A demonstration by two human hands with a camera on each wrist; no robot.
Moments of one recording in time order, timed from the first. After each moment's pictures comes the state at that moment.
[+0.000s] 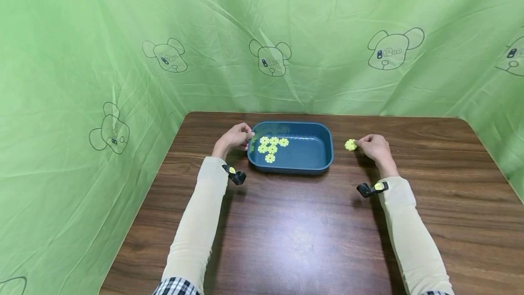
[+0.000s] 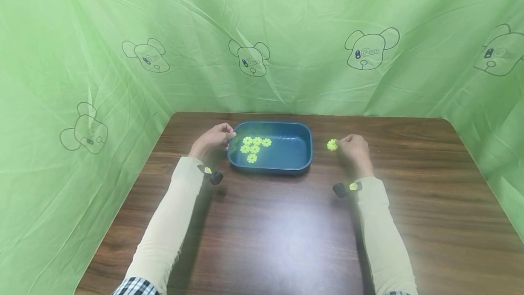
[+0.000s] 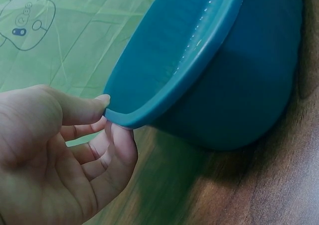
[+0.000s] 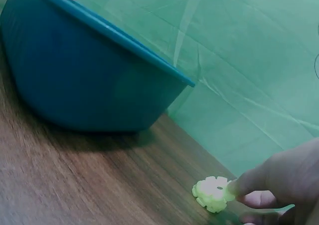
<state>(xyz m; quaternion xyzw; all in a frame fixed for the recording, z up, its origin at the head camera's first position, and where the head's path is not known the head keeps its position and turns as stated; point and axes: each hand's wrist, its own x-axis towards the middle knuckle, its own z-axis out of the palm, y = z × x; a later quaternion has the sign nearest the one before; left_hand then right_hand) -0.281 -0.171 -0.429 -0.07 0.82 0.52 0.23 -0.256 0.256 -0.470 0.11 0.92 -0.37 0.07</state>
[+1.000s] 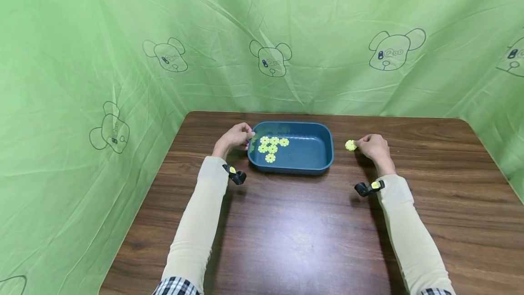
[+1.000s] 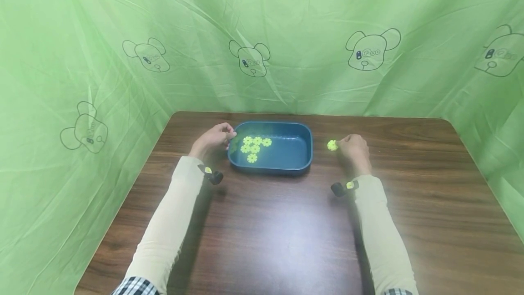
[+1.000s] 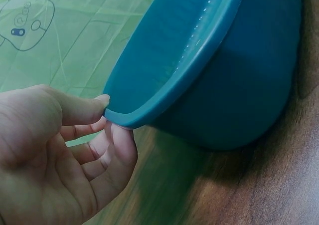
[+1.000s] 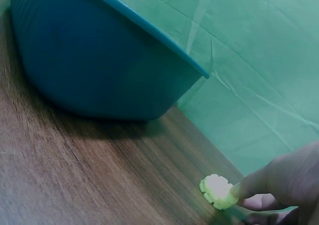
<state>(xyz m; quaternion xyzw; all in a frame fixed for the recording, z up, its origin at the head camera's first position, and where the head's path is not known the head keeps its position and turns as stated) -0.287 -0.173 -0.429 -0.07 0.82 0.52 0.23 -0.261 0.254 -0.467 0.11 0.94 -0.32 0.08</state>
